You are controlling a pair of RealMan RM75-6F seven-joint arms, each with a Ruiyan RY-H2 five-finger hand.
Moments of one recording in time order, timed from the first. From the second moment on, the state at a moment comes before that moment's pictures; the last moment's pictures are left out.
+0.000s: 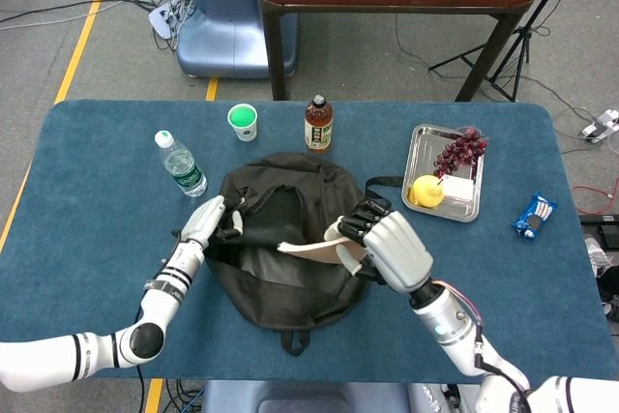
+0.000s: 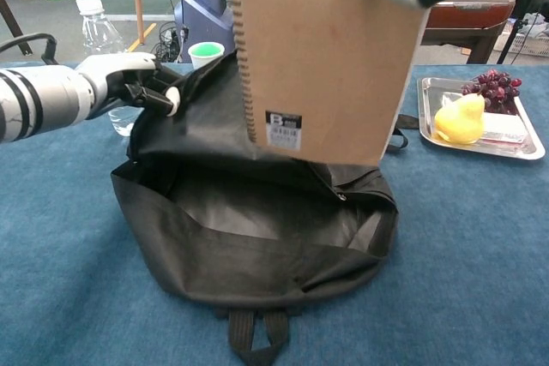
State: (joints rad) left arm -0.82 -1.49 -0.33 -1.66 0.62 0.92 0.10; right arm 0.59 -1.31 0.16 -1.97 -1.59 1.34 -0.16
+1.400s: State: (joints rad) left arm -0.72 -1.09 -0.21 -1.94 0.86 0.85 0.00; right arm 0.53 -1.16 0.18 -2.02 -1.43 1.20 -0.05
